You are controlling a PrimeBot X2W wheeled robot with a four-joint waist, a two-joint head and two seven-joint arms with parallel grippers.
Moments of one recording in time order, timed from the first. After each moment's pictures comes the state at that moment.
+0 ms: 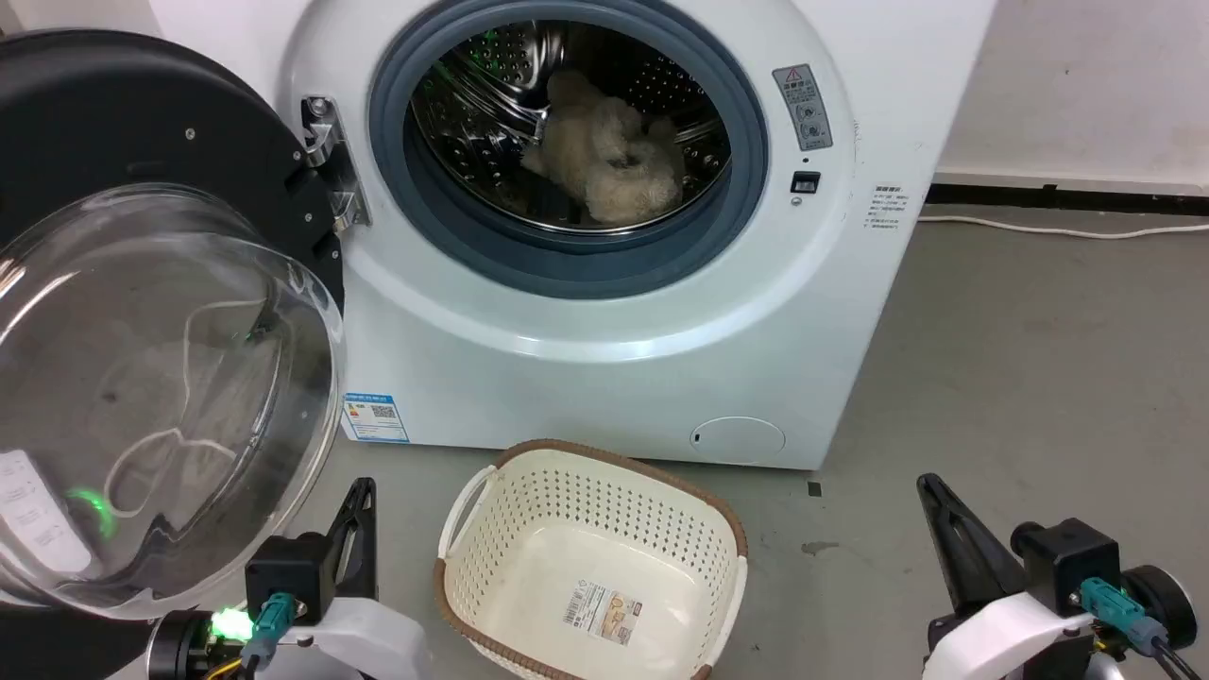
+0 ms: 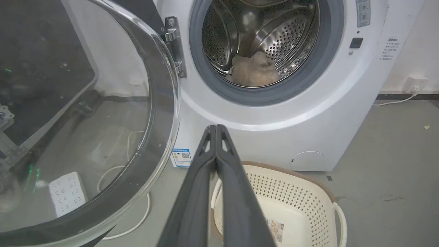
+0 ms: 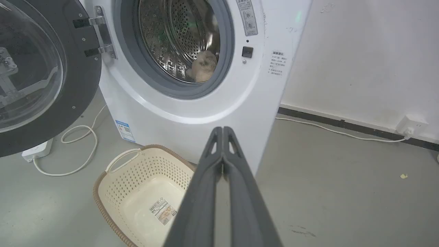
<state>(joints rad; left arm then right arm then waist) 0.01 0.05 0.00 0.00 0.00 0.00 0.00 0.01 -0.05 0.00 0.00 0.01 0.13 0.00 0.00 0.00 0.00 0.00</state>
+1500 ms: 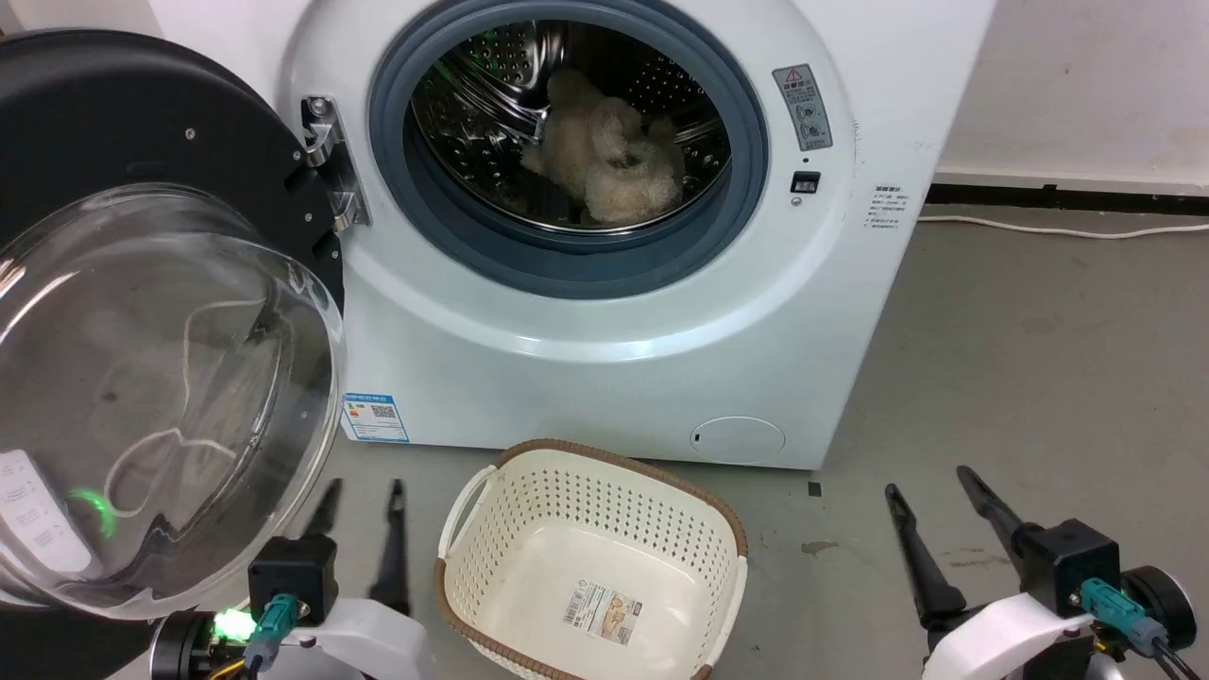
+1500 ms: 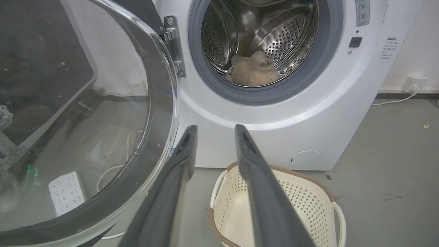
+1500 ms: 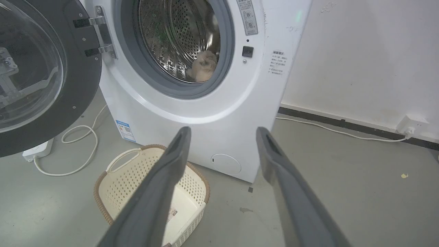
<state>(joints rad) 0.02 0.05 -0.01 0.01 0.00 0.01 0.00 0.01 -0.05 0.00 0.01 0.01 0.13 0.00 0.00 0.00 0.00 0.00</state>
